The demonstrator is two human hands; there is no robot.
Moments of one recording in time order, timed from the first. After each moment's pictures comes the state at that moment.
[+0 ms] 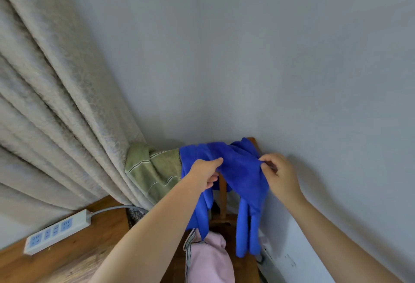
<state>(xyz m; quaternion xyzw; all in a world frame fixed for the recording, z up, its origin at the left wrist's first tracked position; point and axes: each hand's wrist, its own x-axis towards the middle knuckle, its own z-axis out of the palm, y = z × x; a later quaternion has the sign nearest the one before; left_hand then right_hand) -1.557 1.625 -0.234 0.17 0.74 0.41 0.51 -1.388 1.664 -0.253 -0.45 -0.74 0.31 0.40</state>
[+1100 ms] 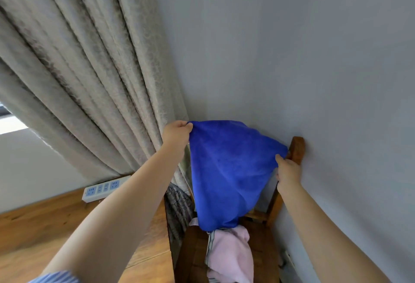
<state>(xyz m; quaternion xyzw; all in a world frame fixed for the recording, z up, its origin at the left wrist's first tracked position) -1.679 1.567 -0.195 0.13 0.75 0.60 0.25 -1.476 1.678 -0.295 -0.58 -0.39 0.61 0.38</state>
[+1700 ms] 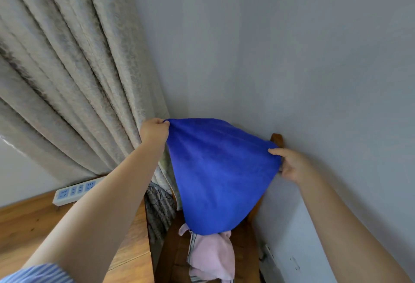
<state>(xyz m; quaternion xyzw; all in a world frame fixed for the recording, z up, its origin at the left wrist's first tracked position) -1.693 1.579 -0.212 0.14 0.82 0.53 0.17 -1.428 1.702 -0.247 -0.51 -0.39 0.73 0.24</state>
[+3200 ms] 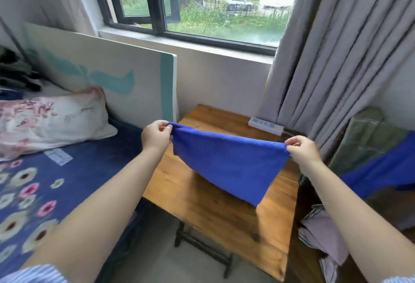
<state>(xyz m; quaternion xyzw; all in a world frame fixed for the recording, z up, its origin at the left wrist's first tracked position) -1.612 0.949 -0.218 -0.11 0.80 0.58 -0.11 -1.558 1.276 -0.239 -0.24 -0.81 0.52 0.13</state>
